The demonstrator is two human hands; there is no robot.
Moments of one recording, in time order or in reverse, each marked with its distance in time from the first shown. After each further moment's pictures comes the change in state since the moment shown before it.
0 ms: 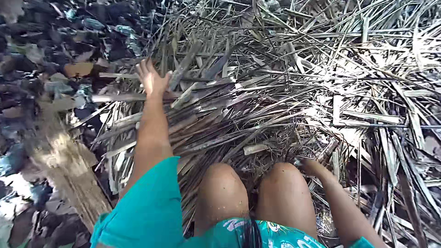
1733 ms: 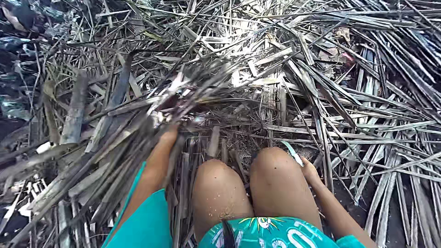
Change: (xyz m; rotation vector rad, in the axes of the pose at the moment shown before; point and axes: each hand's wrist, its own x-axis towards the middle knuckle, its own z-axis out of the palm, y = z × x) left_hand -0.219 0.105 0.186 0.389 -0.854 0.624; right_hand -0.122 0.138 0.240 0.937 0.494 0.328
